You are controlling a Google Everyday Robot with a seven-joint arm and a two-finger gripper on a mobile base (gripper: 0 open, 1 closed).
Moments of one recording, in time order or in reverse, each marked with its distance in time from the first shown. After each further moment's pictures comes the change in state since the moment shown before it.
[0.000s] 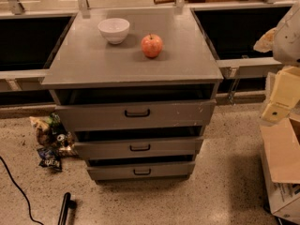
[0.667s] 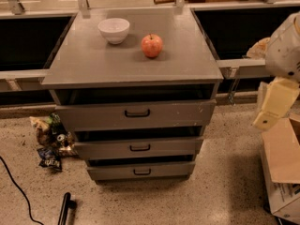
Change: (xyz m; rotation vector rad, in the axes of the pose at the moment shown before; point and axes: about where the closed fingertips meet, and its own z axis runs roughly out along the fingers) arm -0.003 0.004 0.019 0.013 -0.053 -0.014
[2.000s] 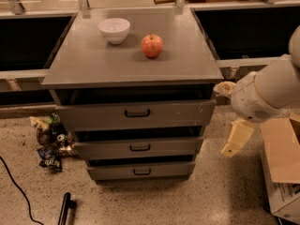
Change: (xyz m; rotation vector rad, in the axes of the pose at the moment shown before) arm -0.011 0.024 0.117 -0.071 -0.204 -0.077
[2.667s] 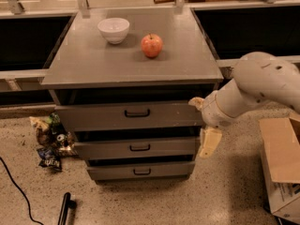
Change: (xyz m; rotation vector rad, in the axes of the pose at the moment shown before) arm 0.018 -0.023 0.114 -0.073 0.006 -0.121
